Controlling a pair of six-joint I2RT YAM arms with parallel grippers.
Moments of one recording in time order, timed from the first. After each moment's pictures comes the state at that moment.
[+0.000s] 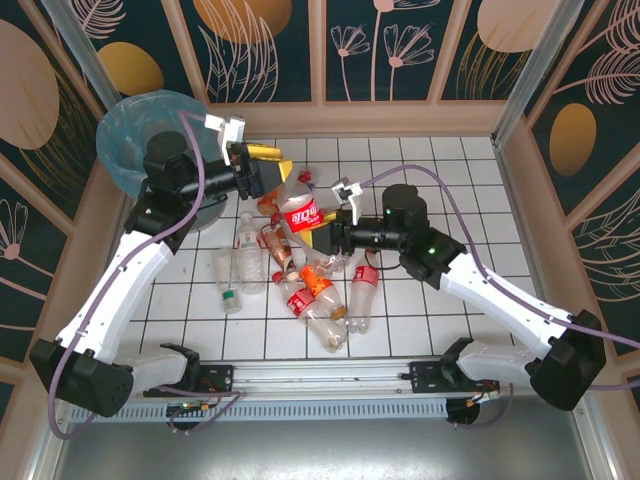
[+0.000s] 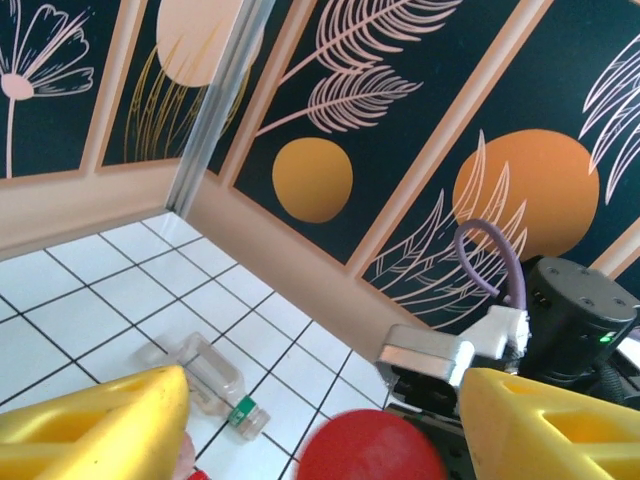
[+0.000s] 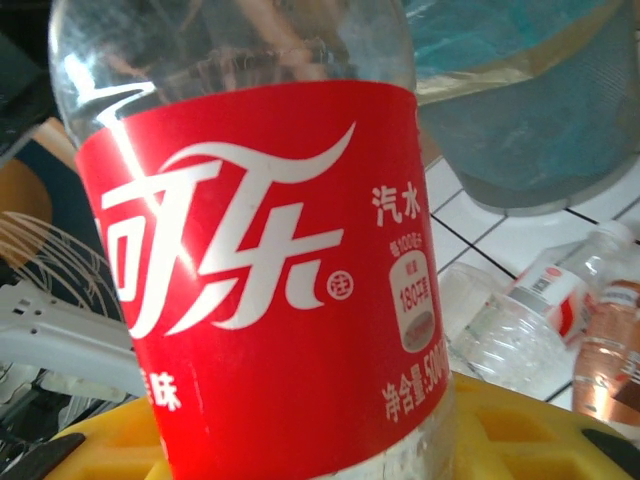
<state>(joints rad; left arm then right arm) -0.34 1.22 1.25 -0.06 0.85 -0.50 0.77 1.16 0.96 0.01 -0.63 0.47</state>
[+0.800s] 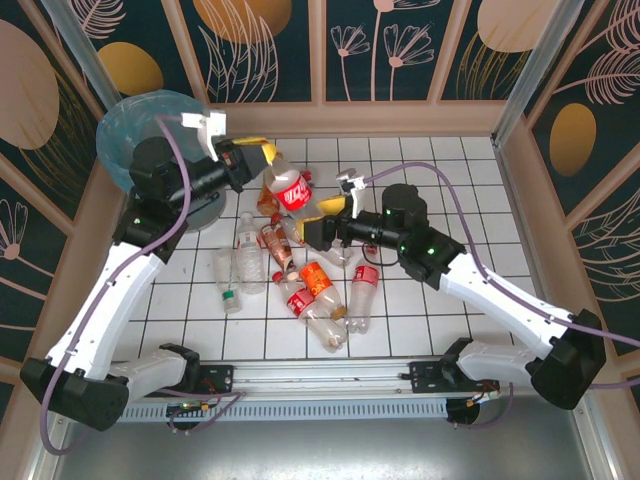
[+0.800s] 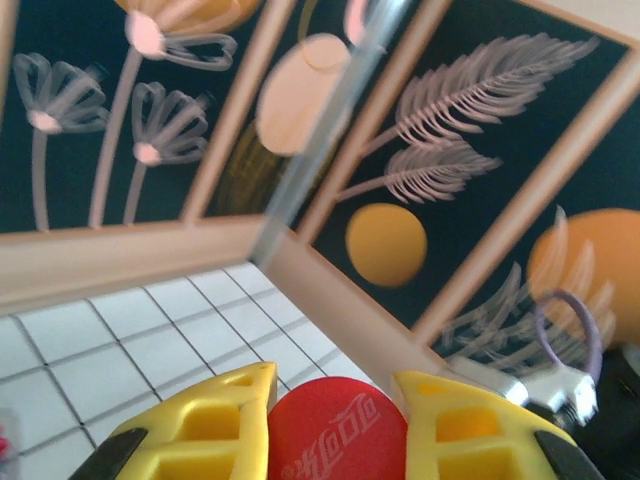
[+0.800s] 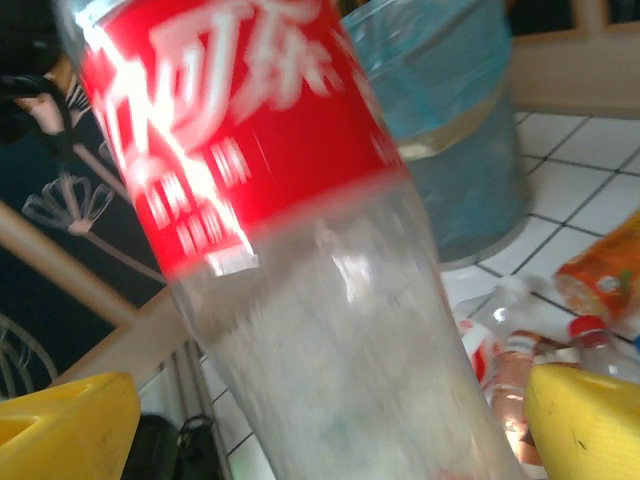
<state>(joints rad) -0.35 1.15 1.30 -0.11 0.54 -0.51 0.78 1.15 0.97 0.02 -0.38 0.44</state>
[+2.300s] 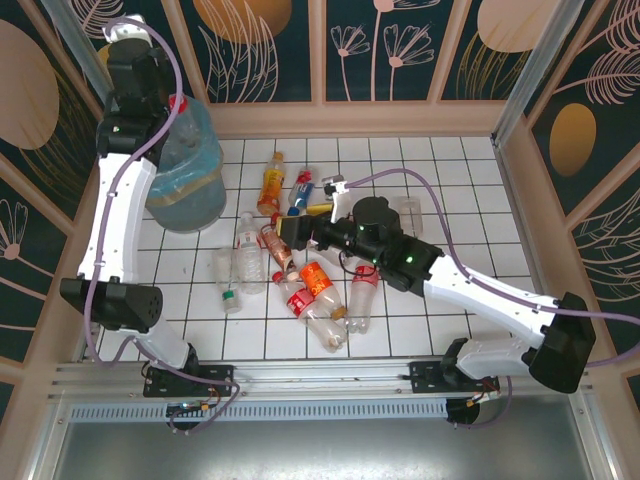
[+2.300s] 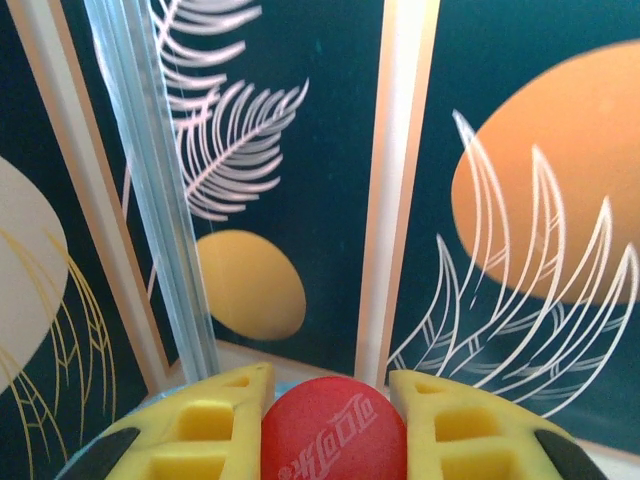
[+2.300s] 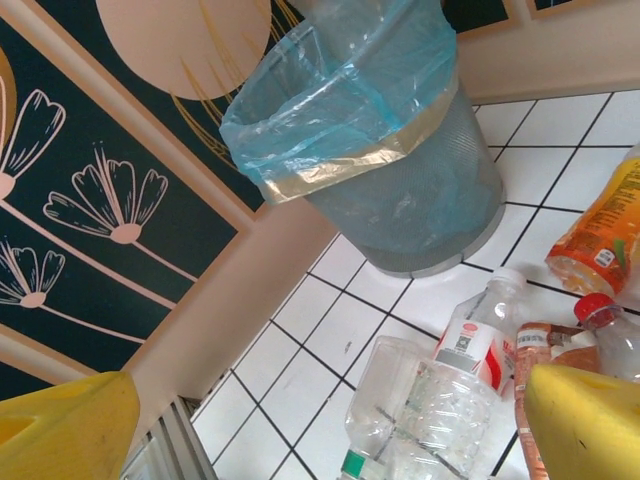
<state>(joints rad) -0.11 1.68 2.03 -0.48 -0.42 -0.10 0.96 1.24 1.01 0.06 -0.07 0.60</state>
